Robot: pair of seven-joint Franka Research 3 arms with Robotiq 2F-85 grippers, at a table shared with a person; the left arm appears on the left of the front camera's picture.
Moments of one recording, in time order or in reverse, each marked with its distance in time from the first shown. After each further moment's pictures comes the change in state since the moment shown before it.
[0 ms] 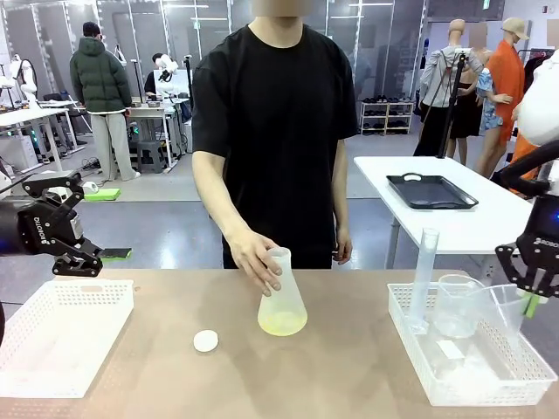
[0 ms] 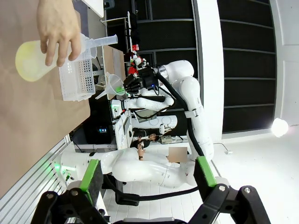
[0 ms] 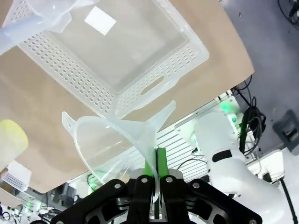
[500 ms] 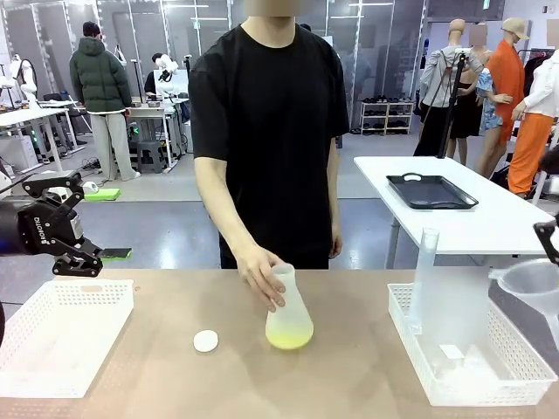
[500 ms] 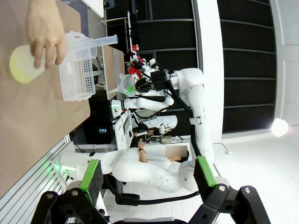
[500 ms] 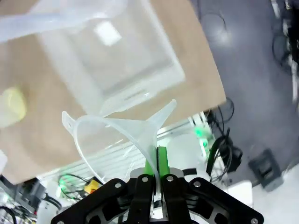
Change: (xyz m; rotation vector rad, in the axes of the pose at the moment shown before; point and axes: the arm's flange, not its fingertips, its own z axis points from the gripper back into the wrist) left arm 0.000 0.000 0.000 0.000 0.000 0.000; right arm -0.011 -0.040 0.046 -0.029 -0.147 0.195
